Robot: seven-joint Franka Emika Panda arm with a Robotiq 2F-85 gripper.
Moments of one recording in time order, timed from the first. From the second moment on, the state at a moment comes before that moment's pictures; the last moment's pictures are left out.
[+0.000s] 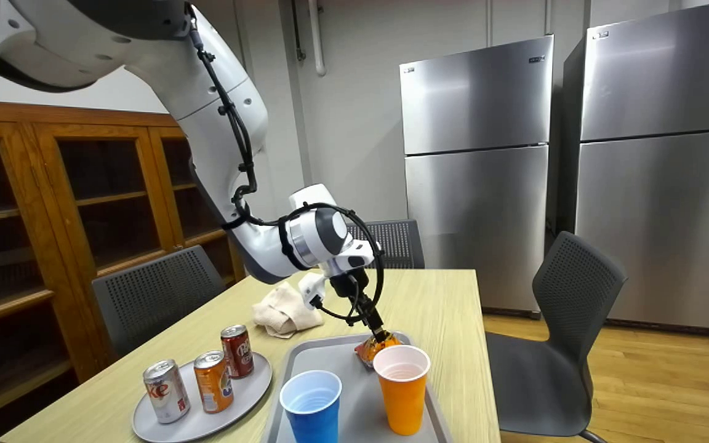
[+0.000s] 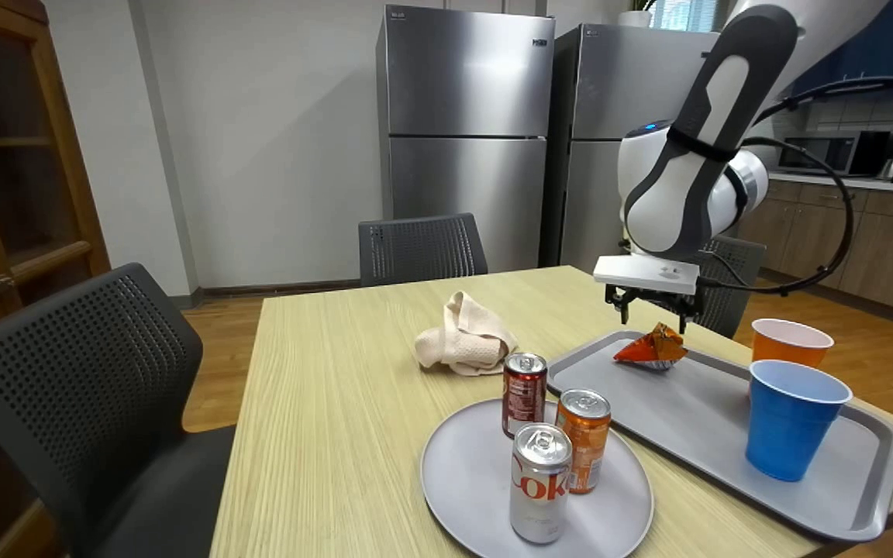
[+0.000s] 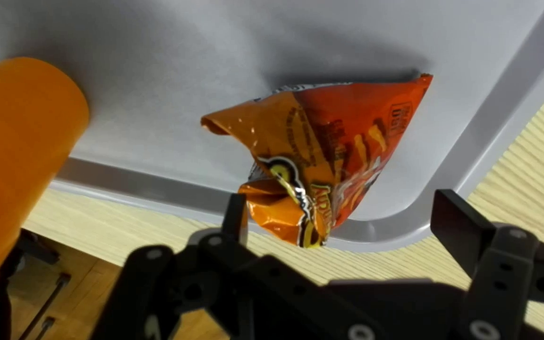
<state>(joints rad) 0.14 0.57 -0.33 -2.09 -0.36 2.78 1.10</state>
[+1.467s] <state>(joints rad) 0.17 0.59 -0.37 -2.08 -0.33 2.79 1.10</state>
